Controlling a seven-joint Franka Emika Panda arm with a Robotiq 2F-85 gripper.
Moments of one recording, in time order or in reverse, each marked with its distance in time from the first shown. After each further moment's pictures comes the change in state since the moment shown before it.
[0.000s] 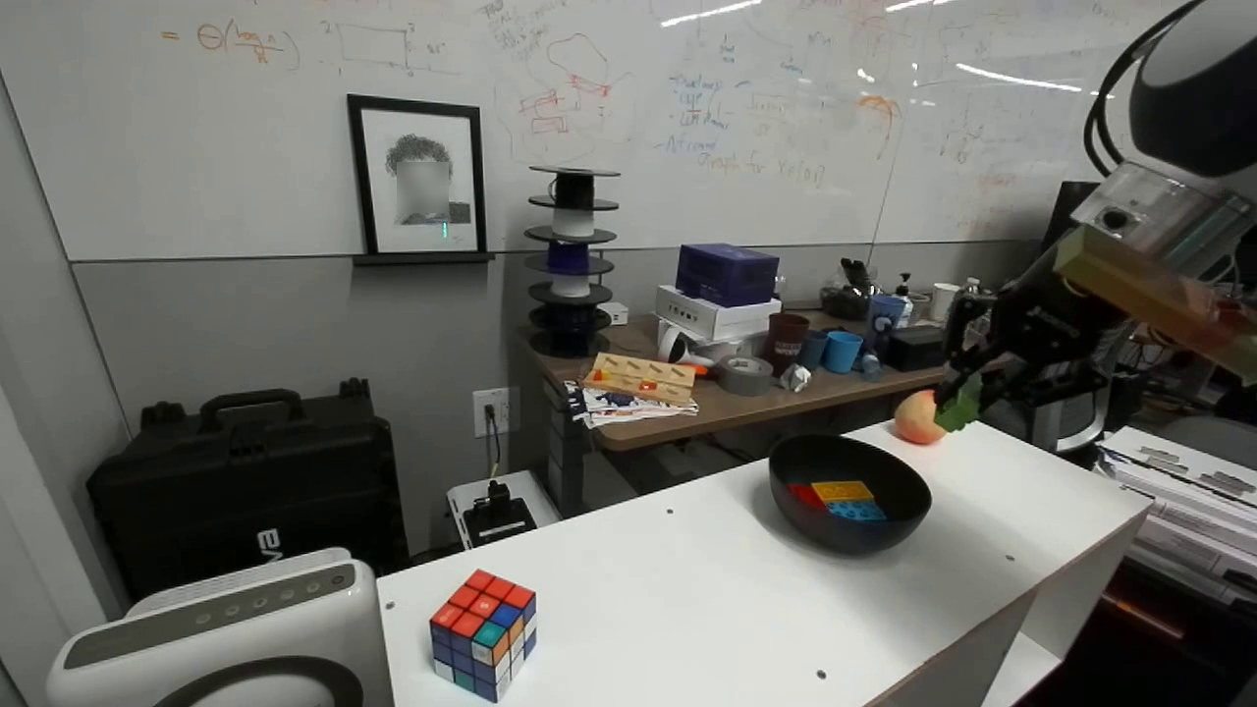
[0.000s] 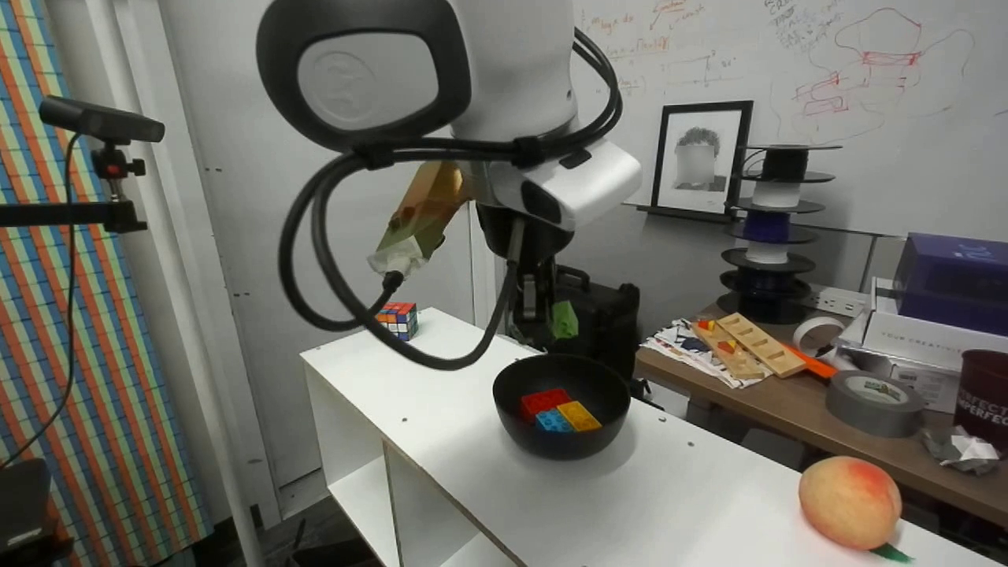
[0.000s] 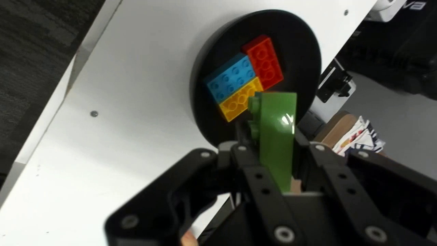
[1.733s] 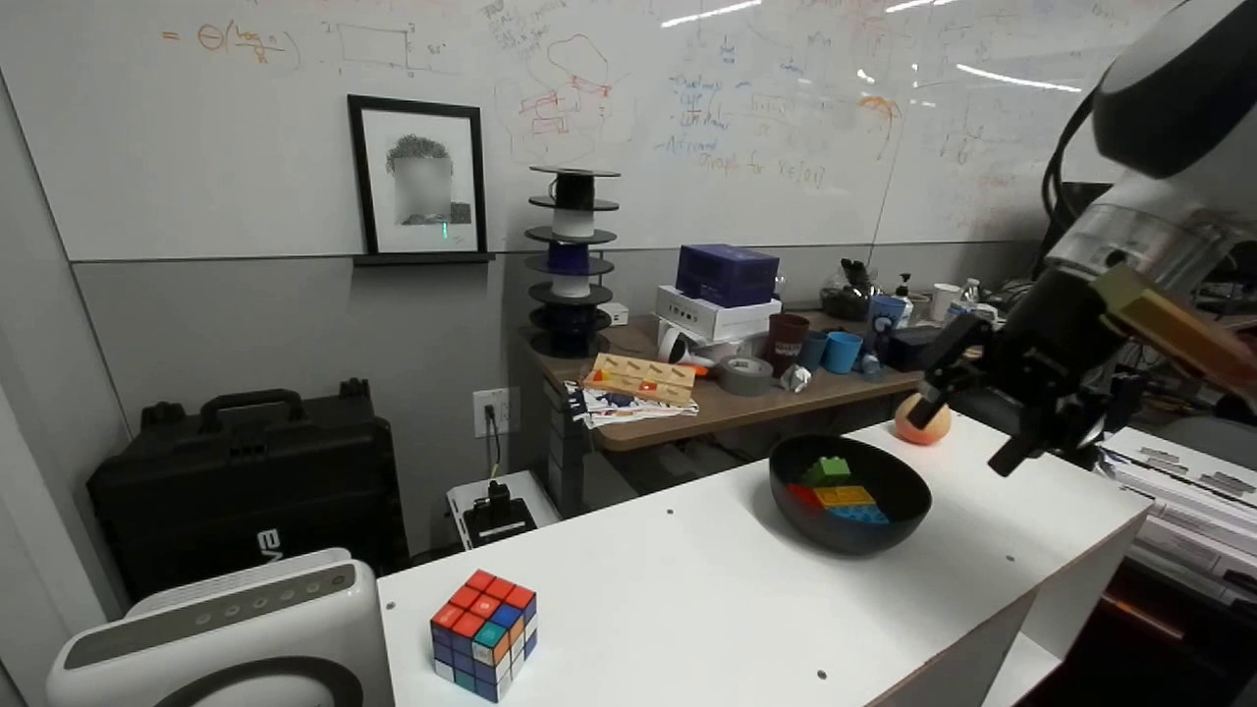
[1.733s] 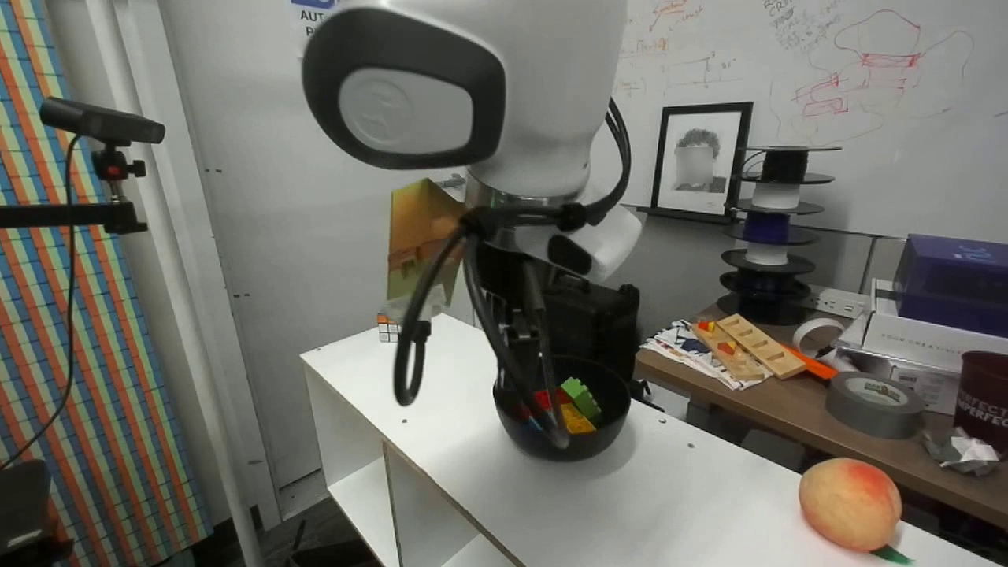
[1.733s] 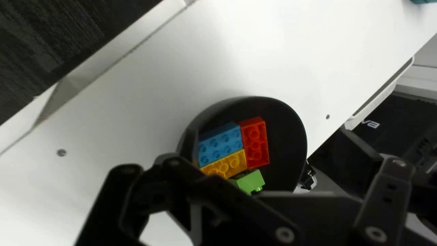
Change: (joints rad) arm -0.027 0.050 -0.002 0.059 0.090 -0.274 -0.390
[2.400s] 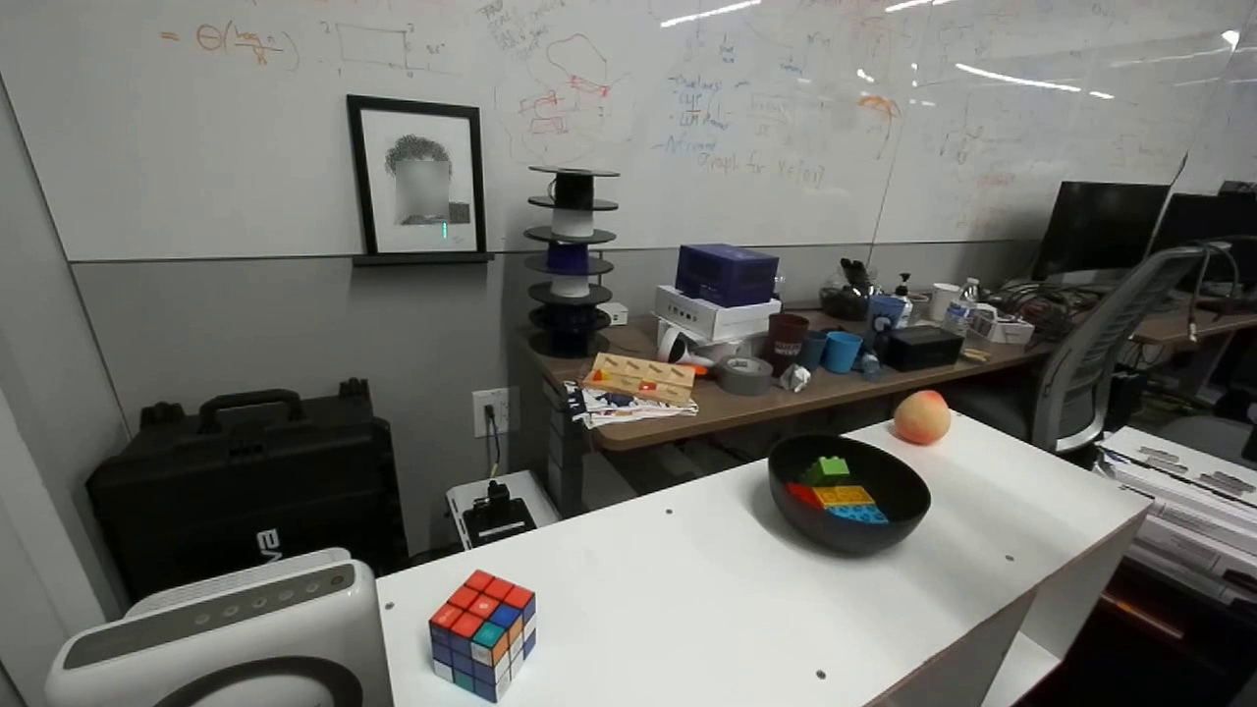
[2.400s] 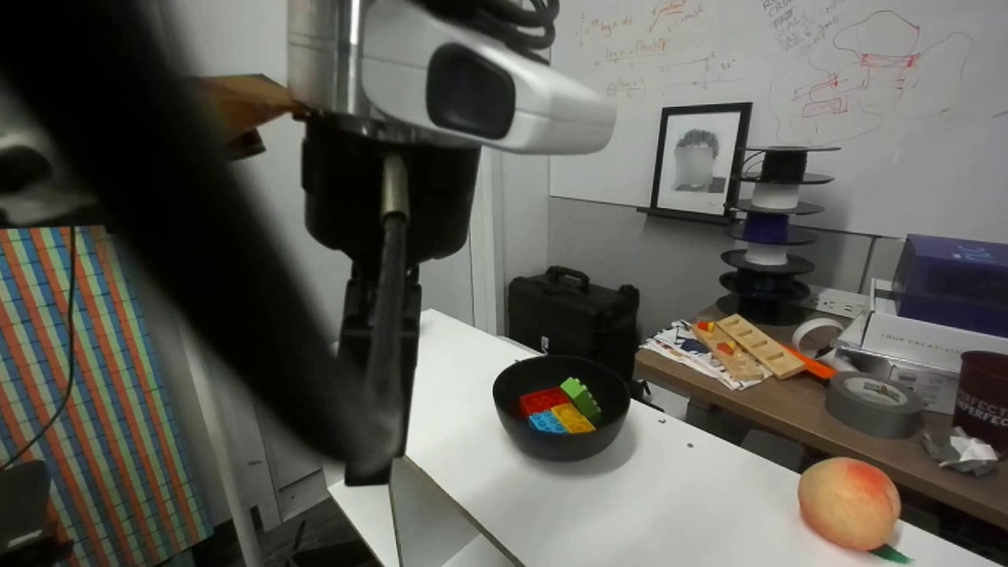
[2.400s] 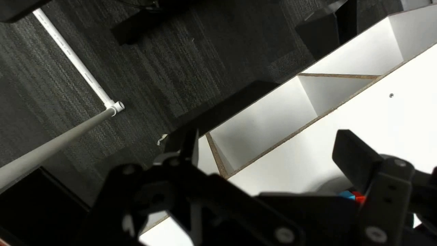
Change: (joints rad) arm 0.062 -0.427 -0.261 -0.307 -0.471 -0.319 0.200
